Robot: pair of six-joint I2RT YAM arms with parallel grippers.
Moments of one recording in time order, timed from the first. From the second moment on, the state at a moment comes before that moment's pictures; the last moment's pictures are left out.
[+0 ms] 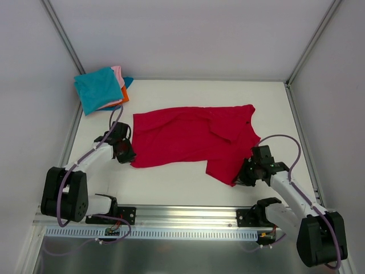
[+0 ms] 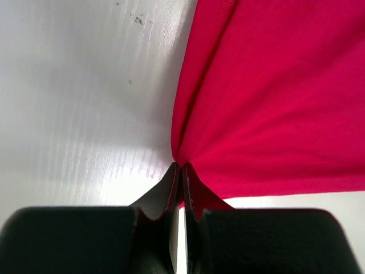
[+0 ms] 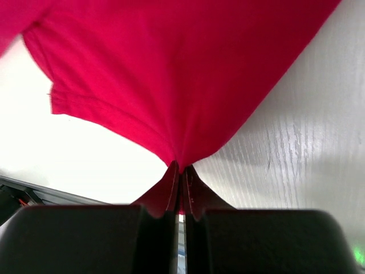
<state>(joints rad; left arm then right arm) -0.18 1.32 0.67 -0.53 -0.01 -0.57 0.22 0.94 0.40 -0.63 -0.29 0.64</state>
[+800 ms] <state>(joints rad) -0.18 1.38 1.01 -0.73 -0.01 -0.55 0.08 1.36 1.04 -0.72 -0.27 0.53</state>
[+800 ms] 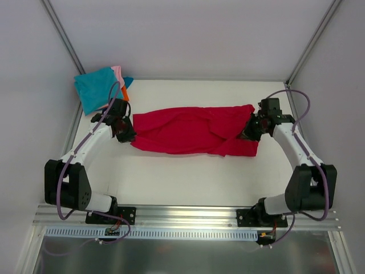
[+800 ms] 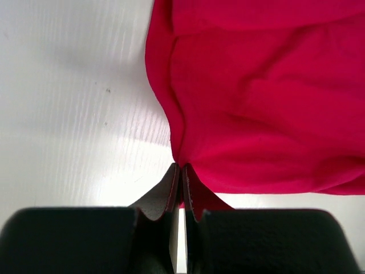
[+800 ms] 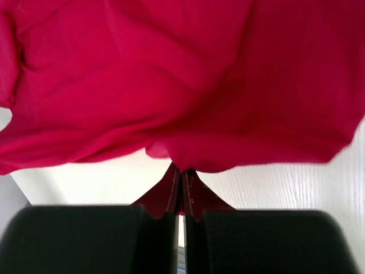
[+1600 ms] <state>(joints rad) -0.13 1.77 1.35 -0.79 -0.04 -0.50 -0.03 2.24 1.98 -0.75 -0.43 0.53</state>
